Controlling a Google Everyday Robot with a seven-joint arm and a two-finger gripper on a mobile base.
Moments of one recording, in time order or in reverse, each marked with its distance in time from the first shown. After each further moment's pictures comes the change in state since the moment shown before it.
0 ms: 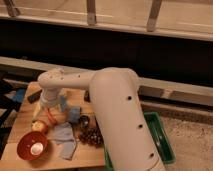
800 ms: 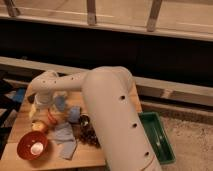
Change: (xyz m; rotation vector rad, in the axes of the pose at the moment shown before) arm -0.013 0.018 0.012 0.030 -0.061 -0.065
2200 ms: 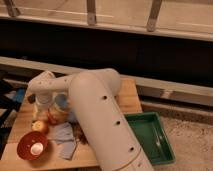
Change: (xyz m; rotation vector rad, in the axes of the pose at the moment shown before) arm -0.009 -0.021 0.030 0.100 0.068 0.031
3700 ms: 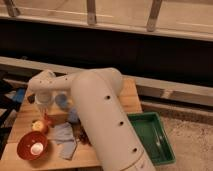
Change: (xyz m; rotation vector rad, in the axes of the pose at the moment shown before) arm -0.003 0.003 -0.022 -0.025 -0.047 -0.032
